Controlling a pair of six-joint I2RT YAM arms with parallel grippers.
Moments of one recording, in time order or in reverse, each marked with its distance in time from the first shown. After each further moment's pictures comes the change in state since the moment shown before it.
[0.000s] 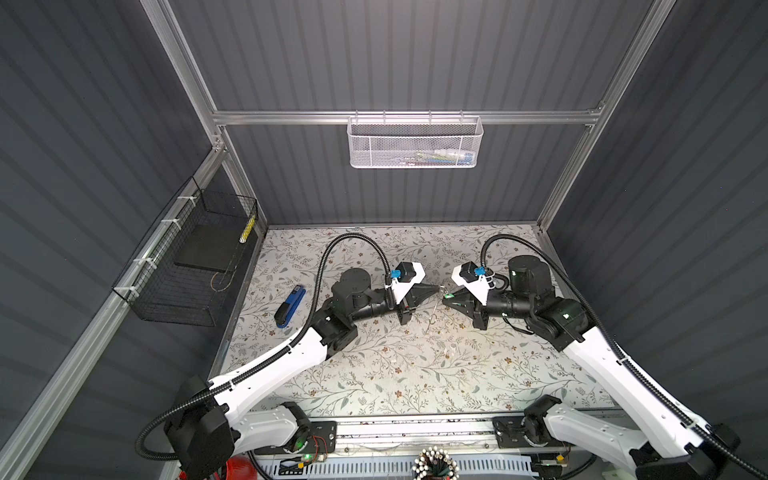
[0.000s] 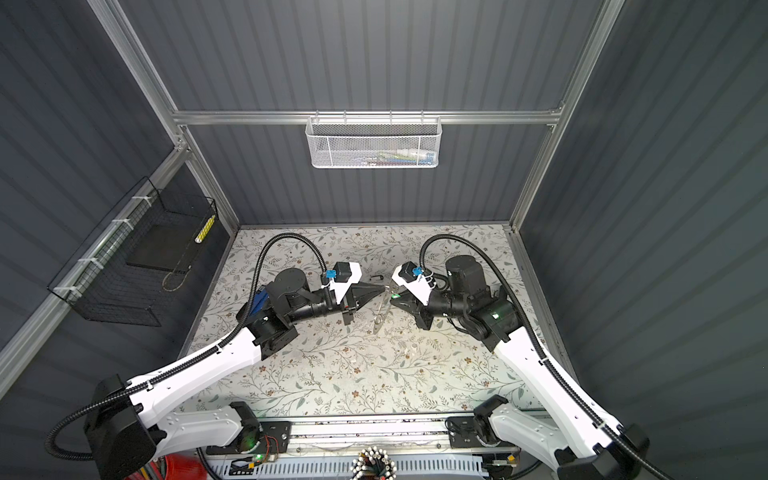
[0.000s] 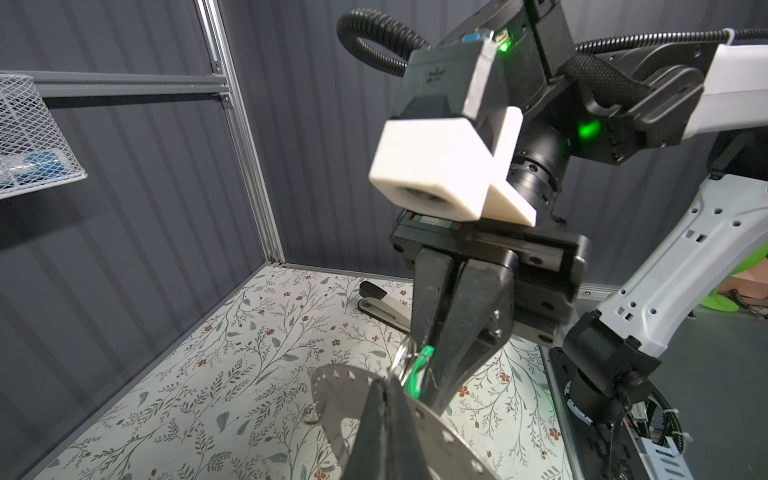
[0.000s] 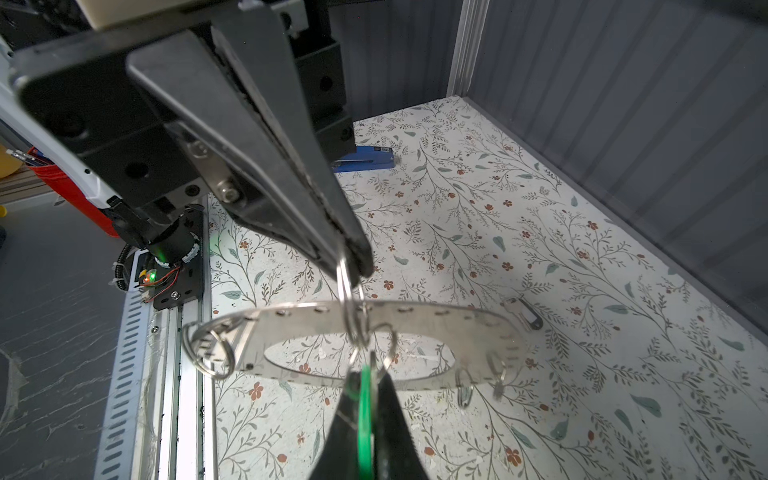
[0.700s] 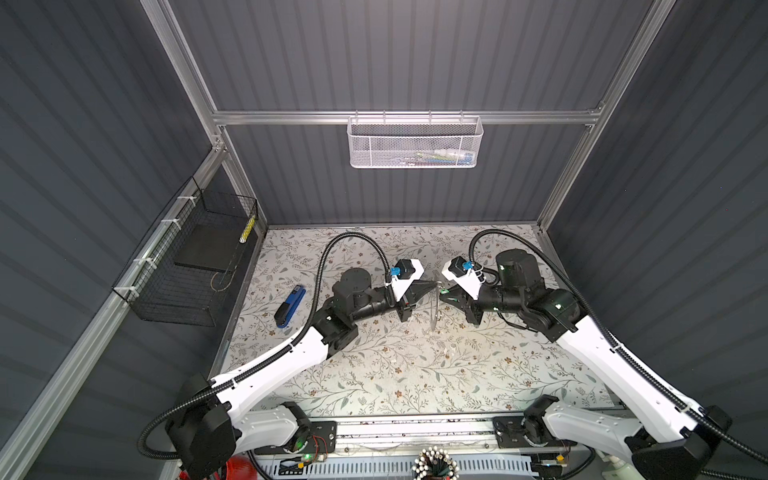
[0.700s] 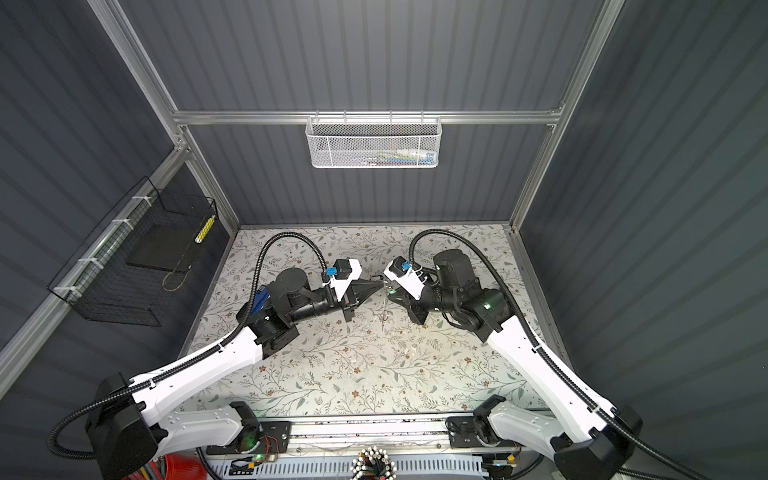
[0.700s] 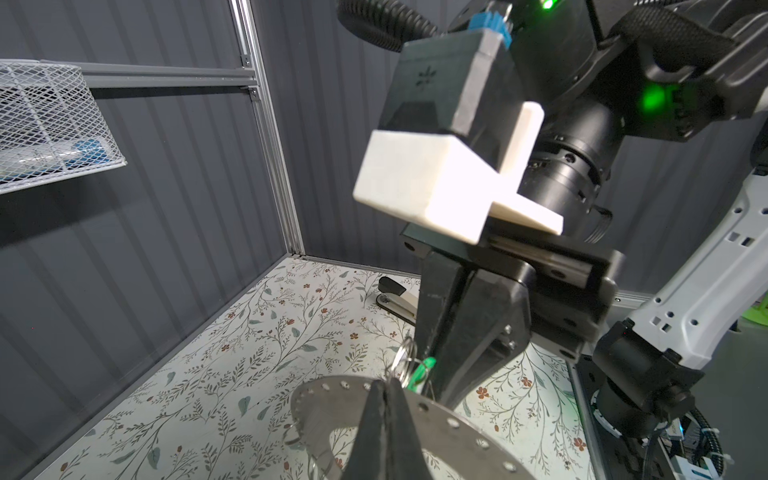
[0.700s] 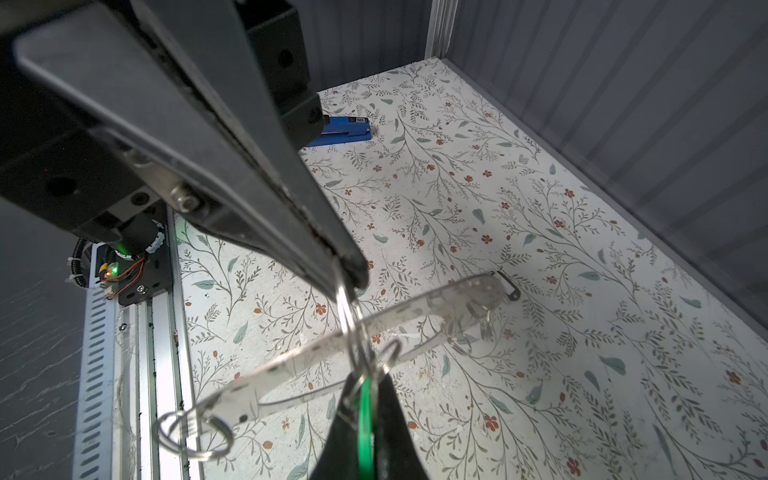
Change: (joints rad) left arm 0.000 0.009 -0.008 0.010 -0.068 -0.004; right arm 0.070 0.074 0.091 -0.084 0.164 0.006
